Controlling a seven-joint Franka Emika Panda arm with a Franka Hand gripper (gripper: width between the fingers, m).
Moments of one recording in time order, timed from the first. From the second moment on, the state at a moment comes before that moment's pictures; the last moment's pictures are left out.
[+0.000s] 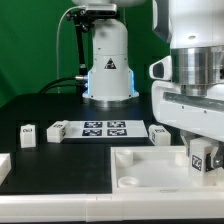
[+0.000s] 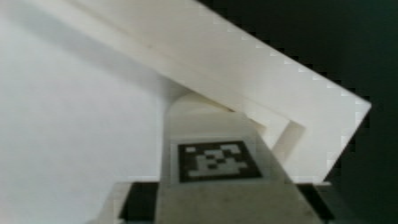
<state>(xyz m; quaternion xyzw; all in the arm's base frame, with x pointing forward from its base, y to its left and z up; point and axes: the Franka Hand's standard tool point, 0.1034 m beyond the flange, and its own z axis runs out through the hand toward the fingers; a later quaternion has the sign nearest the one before) 0.621 0.121 0.061 -0.83 0.56 -0.02 0.05</state>
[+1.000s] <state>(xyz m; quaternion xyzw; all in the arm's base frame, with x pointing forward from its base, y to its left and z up) 0.620 0.123 0.060 -0.62 0.78 0.00 0.06</state>
